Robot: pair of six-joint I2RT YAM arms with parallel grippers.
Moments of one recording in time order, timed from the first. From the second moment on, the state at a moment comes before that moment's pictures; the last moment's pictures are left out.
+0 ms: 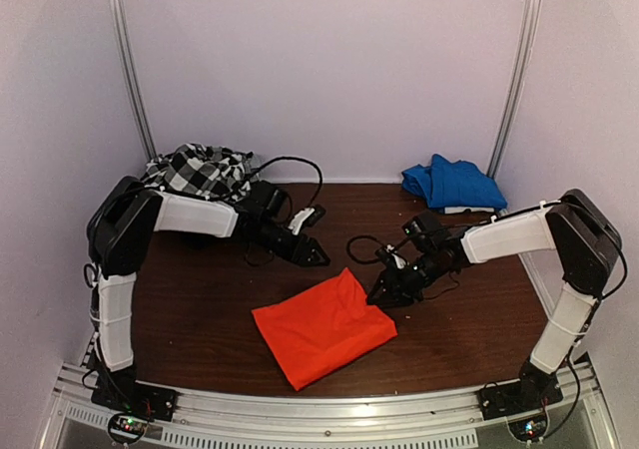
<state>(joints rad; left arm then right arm) -0.64 2.09 1.39 -0.15 0.66 -0.14 0.60 1.75 0.93 -0.25 -0.68 0.61</state>
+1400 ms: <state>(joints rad) -0.54 1.75 1.21 -0.35 0.67 -0.20 0.61 1.55 1.05 -0.45 -0.56 0.56</state>
